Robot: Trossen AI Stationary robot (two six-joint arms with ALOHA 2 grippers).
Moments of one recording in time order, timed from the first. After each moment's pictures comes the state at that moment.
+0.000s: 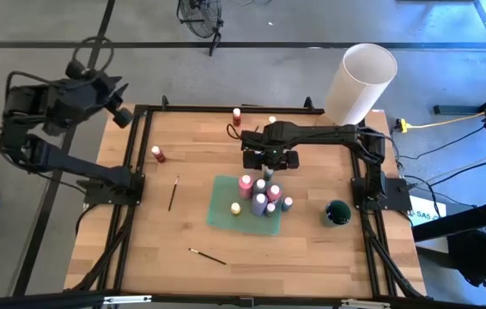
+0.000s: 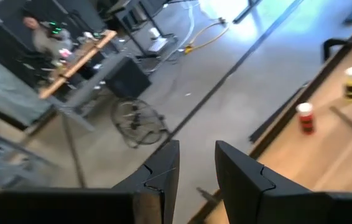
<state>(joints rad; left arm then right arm) 0.13 1.01 1.87 -1.52 -0.92 -0.04 -0.15 1.99 1.66 -1.17 -0.06 1.36</state>
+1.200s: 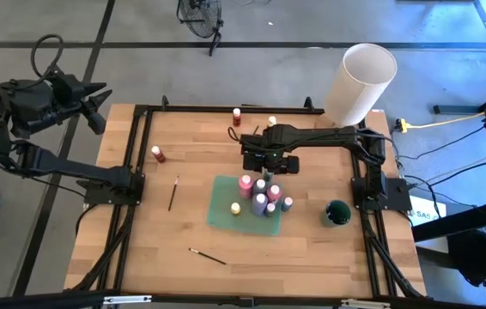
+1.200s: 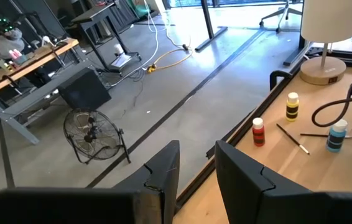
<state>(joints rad) 0.13 0.85 1.87 -1.52 -0.75 -0.06 -0.13 1.99 1.66 -1.18 -0.07 1.49</state>
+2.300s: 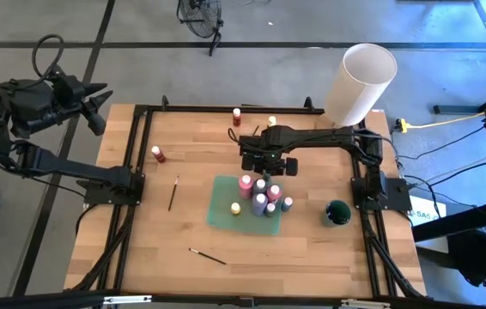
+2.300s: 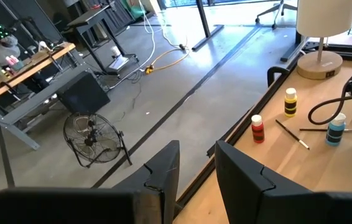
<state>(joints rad) 0.13 0.85 1.87 -1.52 -0.74 -0.02 -0.13 2.02 1.66 -1.17 -0.09 1.53</state>
